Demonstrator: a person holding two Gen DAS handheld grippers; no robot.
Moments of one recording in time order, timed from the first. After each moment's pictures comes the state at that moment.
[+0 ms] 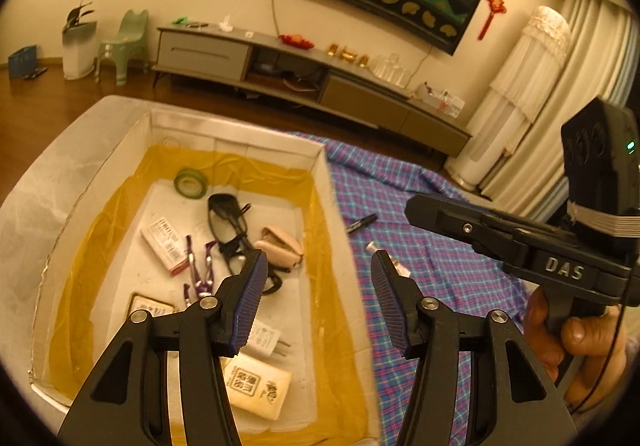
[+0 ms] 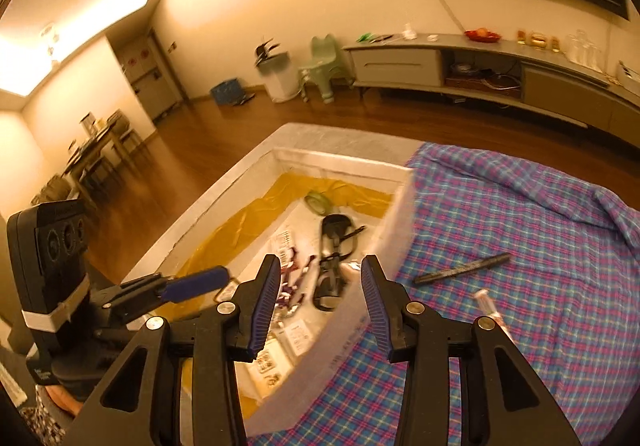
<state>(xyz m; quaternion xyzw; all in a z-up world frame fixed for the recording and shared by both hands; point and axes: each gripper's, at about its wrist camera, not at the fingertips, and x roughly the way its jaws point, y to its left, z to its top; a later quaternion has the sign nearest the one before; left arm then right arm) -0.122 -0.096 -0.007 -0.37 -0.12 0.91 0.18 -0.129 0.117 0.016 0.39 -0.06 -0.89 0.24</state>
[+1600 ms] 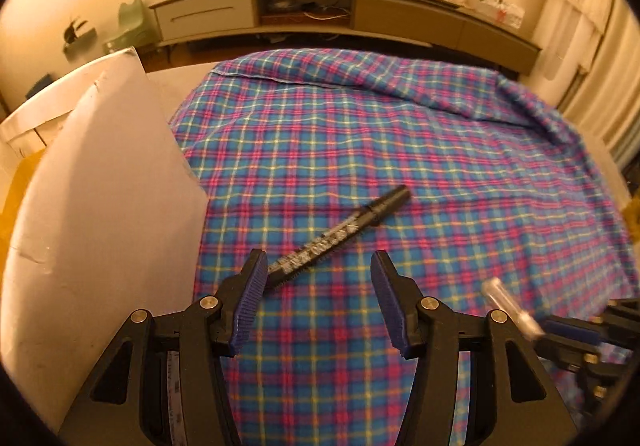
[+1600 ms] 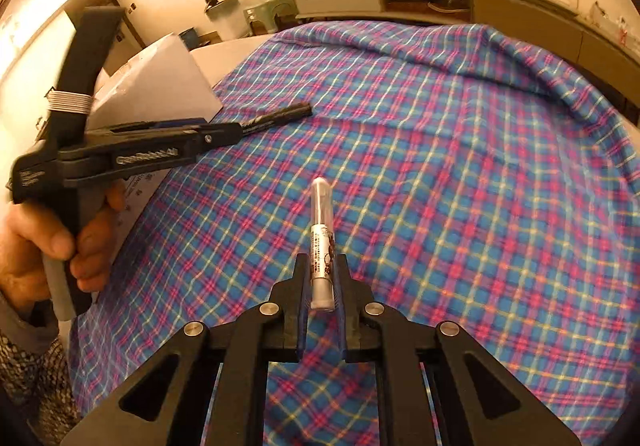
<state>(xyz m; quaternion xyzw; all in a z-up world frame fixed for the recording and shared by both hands) -0.264 0.093 -0.131 -0.48 0.03 0.88 0.06 -0.154 0.311 -0.122 0.49 -0.02 -0.85 0.21</state>
